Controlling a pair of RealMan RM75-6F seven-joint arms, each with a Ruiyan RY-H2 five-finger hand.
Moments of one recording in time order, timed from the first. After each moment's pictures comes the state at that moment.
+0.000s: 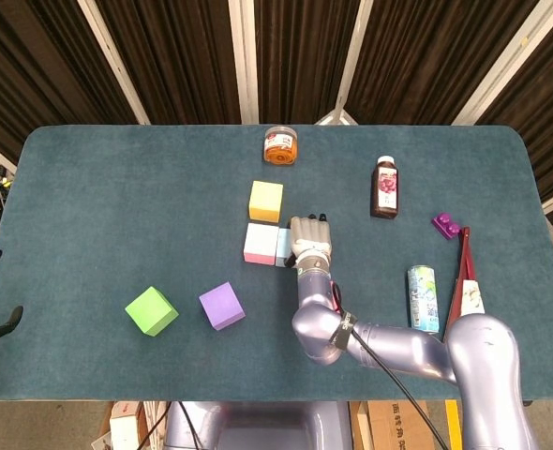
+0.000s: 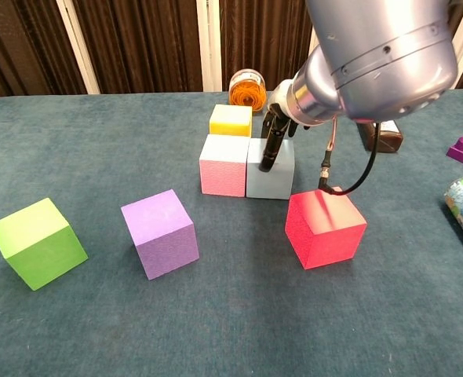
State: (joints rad) left arm -0.08 -1.15 -0.12 -1.70 1.29 1.49 0.21; right arm 1.28 -1.74 0.55 -1.37 0.21 1.15 -1.03
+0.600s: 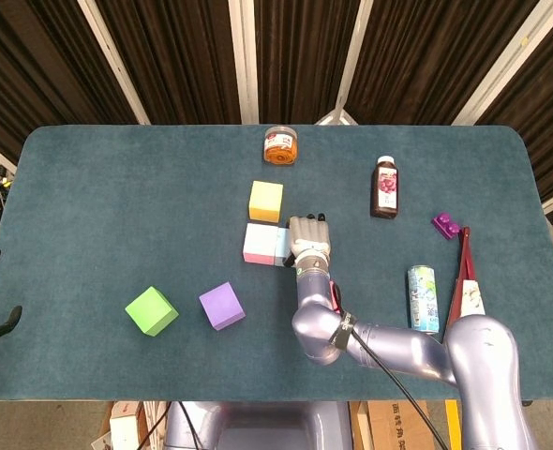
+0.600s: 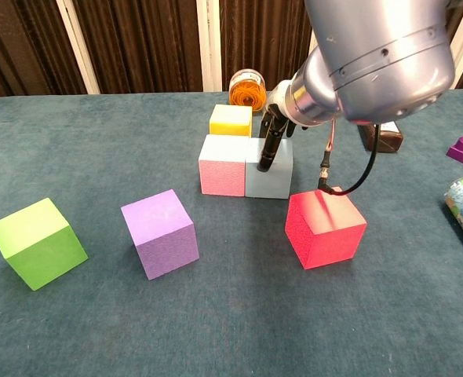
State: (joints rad) left arm -0.08 -1.15 -0.13 -1.70 1.28 1.49 0.20; right arm 1.28 -1.74 0.57 -1.37 0.20 1.15 -1.04
